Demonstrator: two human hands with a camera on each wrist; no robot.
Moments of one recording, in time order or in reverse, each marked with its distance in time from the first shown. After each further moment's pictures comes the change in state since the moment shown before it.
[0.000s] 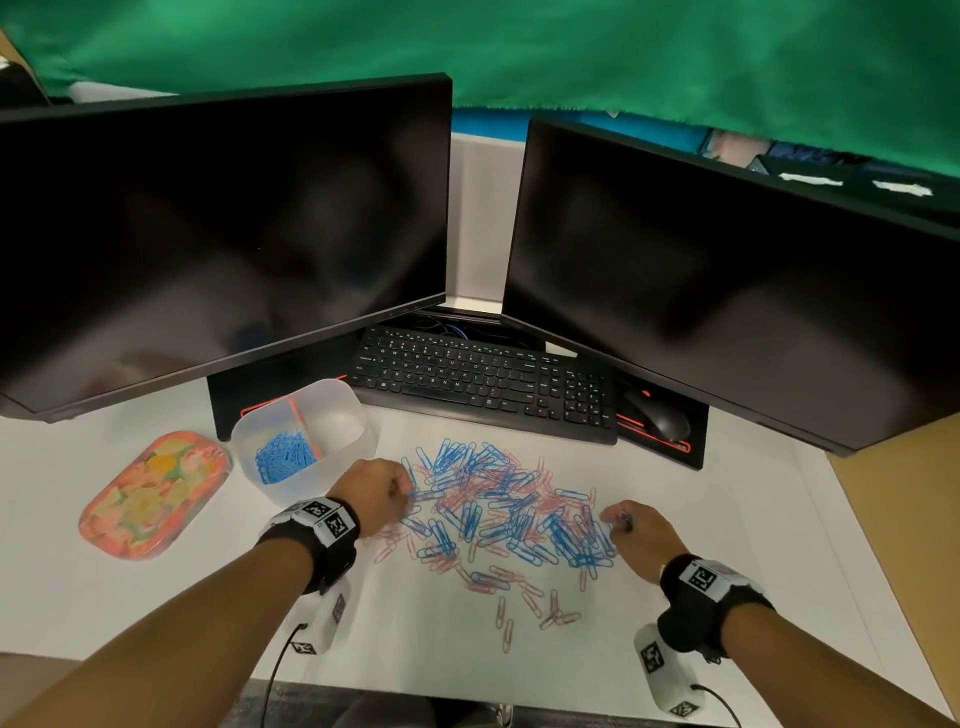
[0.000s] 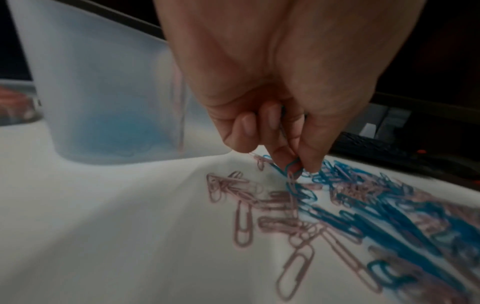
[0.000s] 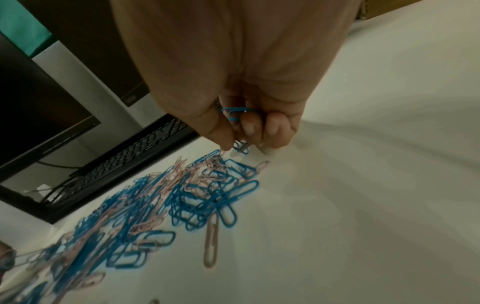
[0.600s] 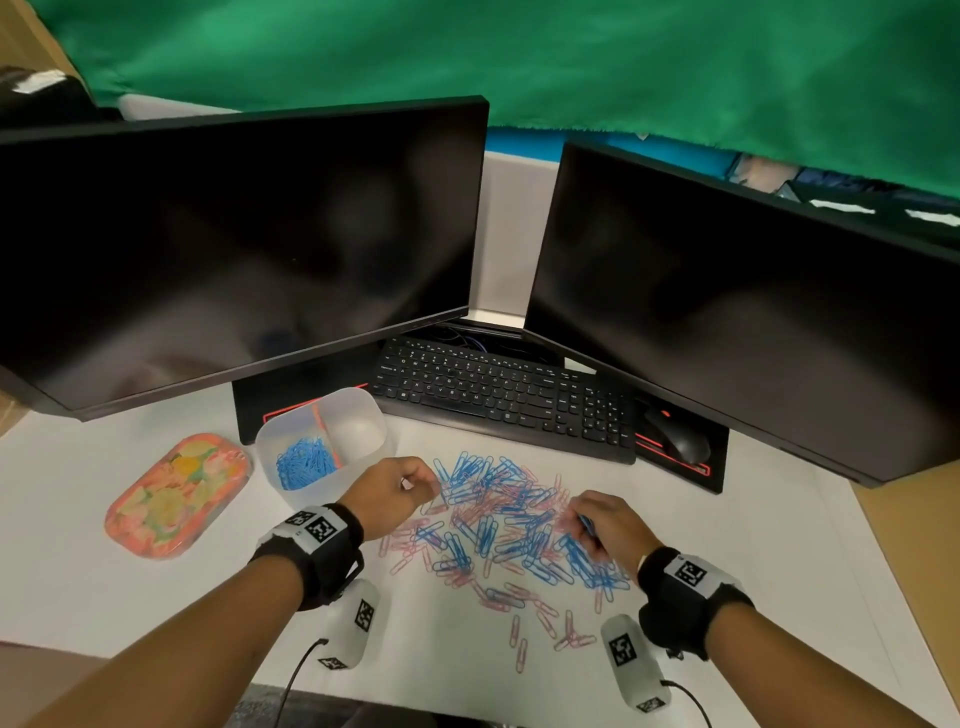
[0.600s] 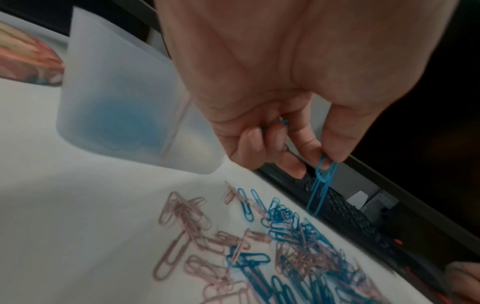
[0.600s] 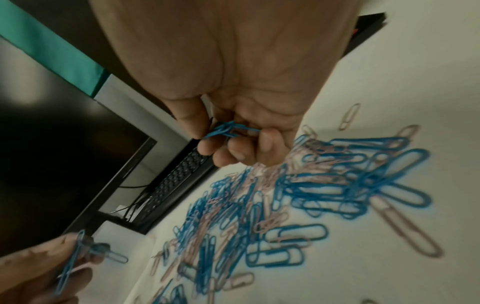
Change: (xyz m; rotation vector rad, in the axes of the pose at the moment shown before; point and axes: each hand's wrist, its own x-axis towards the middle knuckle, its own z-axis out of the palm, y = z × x) left_hand -0.015 0.010 -0.019 -0.398 0.015 0.044; right_hand -0.010 -0.074 0.008 0.460 -0.236 -0.078
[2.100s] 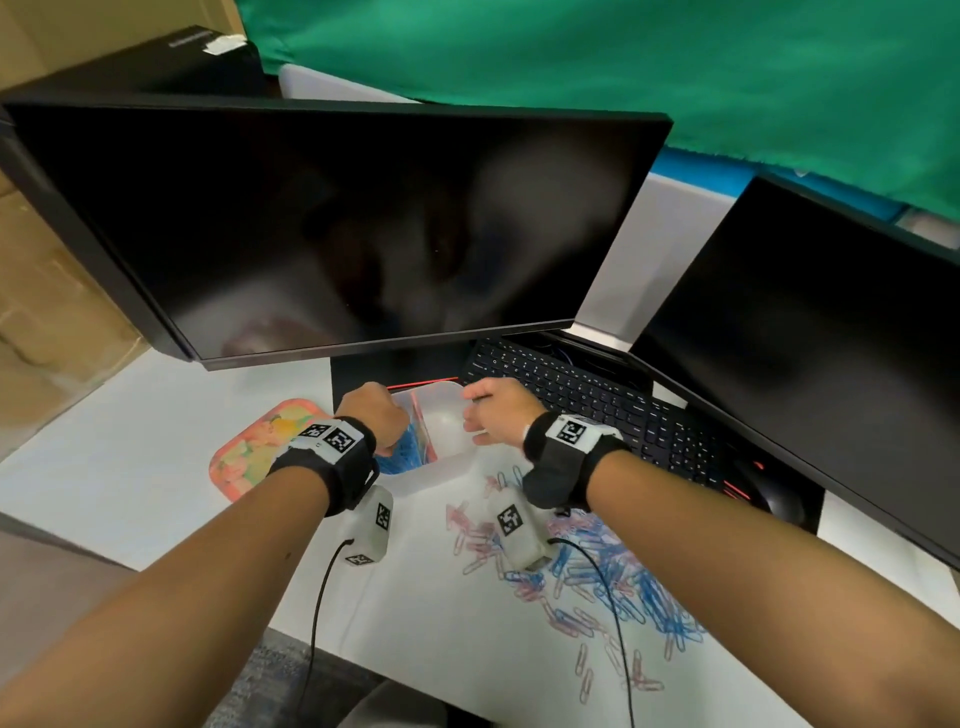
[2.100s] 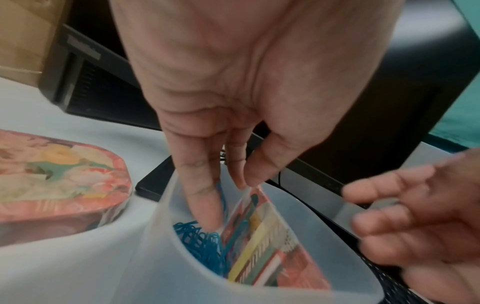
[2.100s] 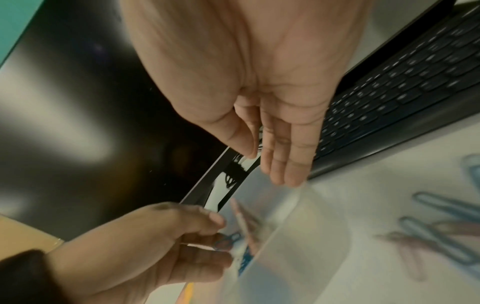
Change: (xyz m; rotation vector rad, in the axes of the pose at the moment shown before) left_hand 0.003 -0.021 -0.122 0.109 0.295 -0.556; right_hand 0.062 -0.181 0.183 -0.271 -0.172 -0.166
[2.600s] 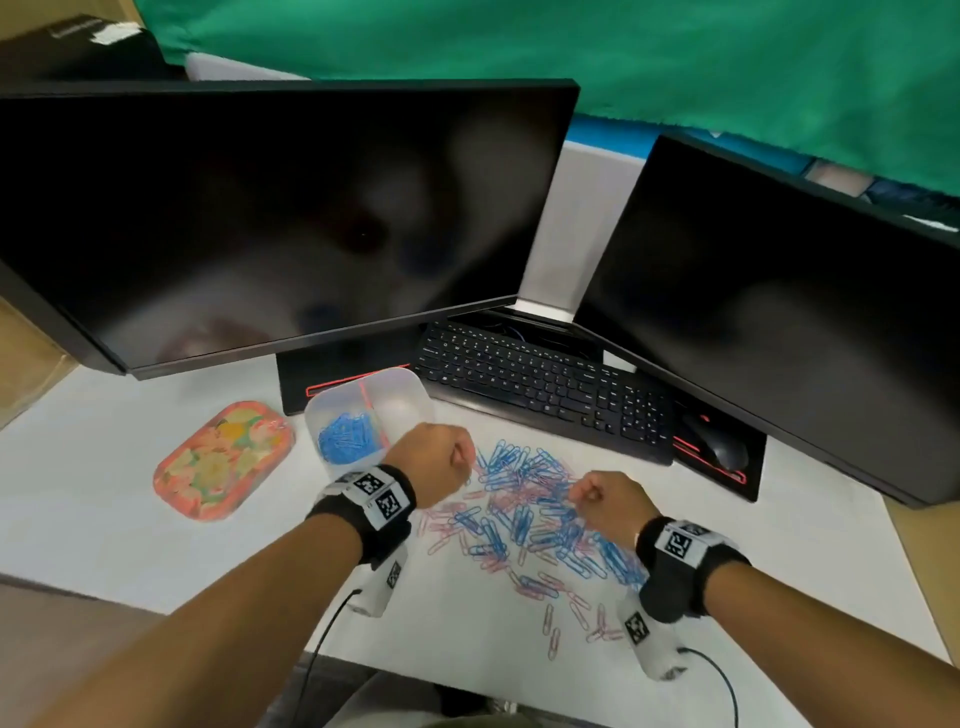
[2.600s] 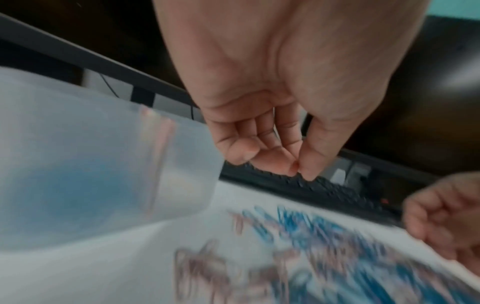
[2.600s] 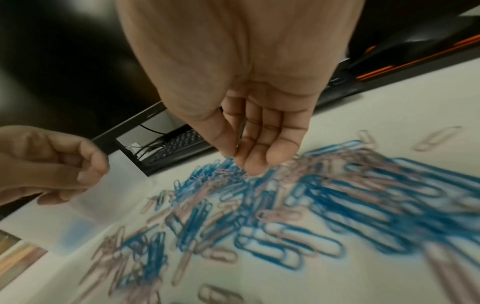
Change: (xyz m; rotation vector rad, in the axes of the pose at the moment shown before) left_hand -0.052 0.031 0.090 0.142 -0.133 0.689; right_hand -0.094 0.174 -0.090 -0.298 0.220 0.178
